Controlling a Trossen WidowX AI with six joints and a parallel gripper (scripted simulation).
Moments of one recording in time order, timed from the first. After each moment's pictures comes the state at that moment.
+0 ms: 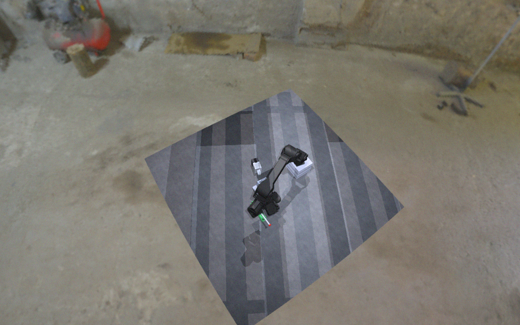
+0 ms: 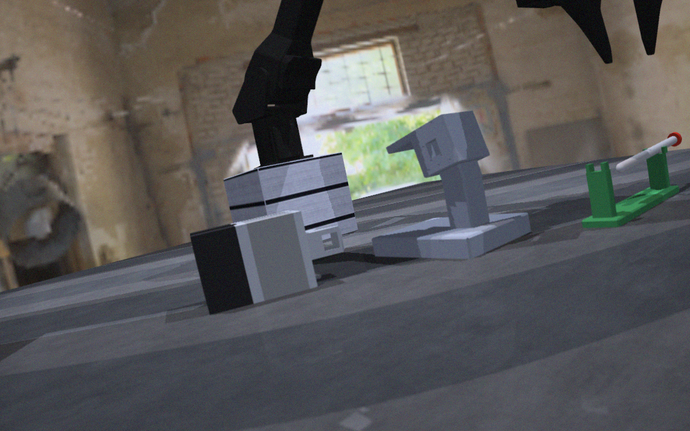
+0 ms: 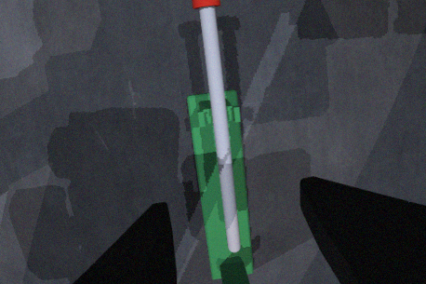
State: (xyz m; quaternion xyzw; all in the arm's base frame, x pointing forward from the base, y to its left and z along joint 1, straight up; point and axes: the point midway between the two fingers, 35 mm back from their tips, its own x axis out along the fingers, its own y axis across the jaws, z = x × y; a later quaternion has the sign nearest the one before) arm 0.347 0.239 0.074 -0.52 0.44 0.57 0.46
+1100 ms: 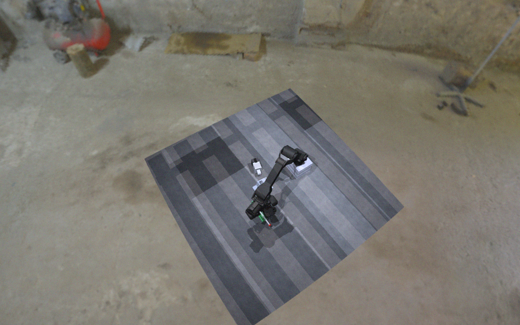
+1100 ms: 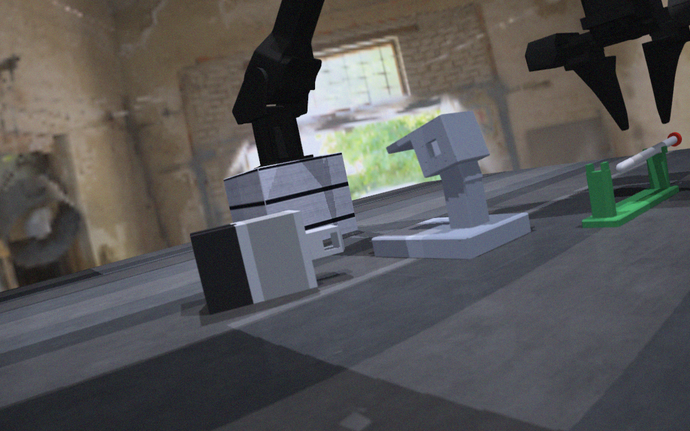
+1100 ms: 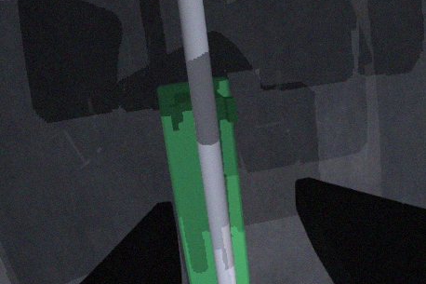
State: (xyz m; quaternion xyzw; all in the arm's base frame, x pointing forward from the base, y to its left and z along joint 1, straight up) arm 0.358 0.226 0.010 -0.53 0.42 0.56 0.48
